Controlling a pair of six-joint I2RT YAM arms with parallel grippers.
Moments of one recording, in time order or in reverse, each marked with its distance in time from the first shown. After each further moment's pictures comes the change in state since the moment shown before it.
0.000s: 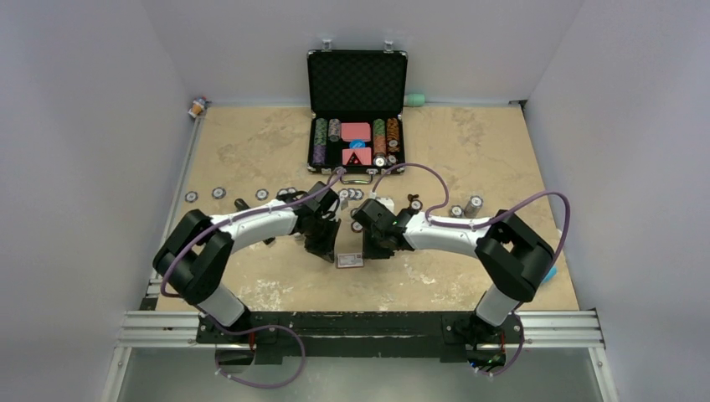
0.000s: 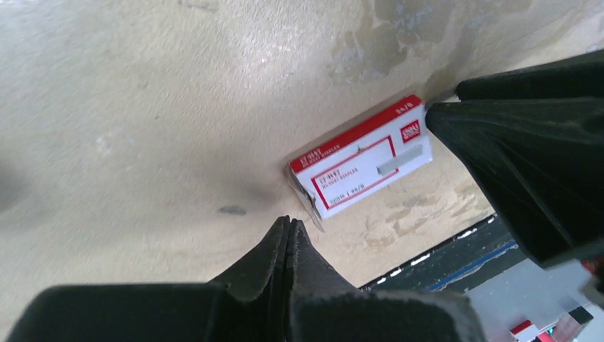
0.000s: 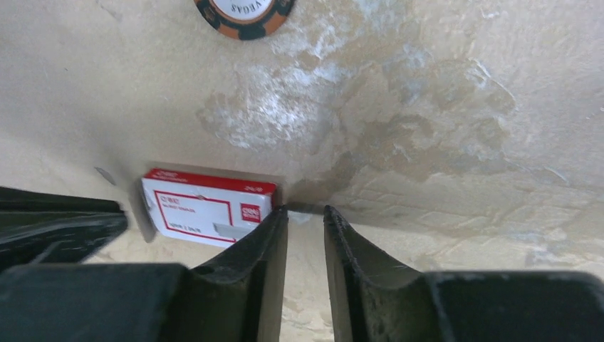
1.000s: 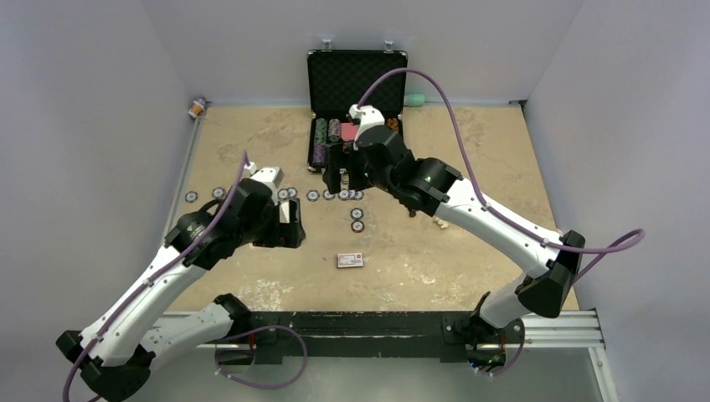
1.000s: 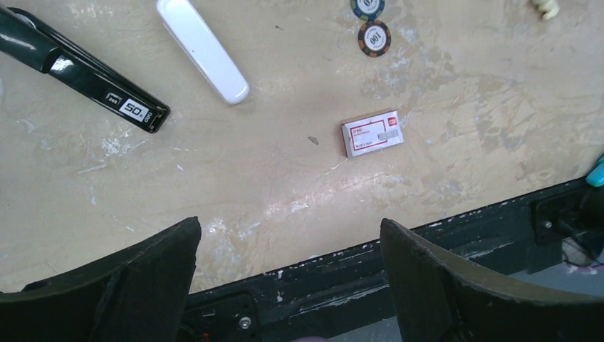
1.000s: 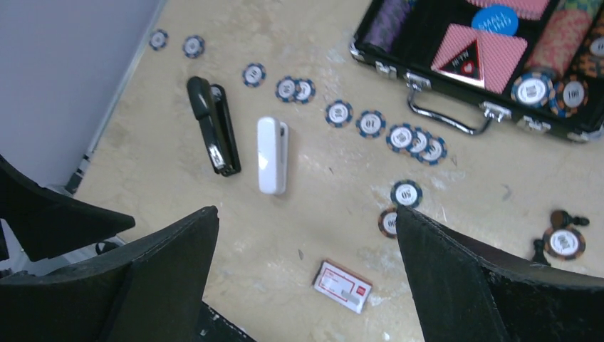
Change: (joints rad) left arm 0.016 -0.692 0.188 -0.501 -0.391 -0.088; right arm 0.003 -0.157 0.628 -0.206 0.128 -0.421
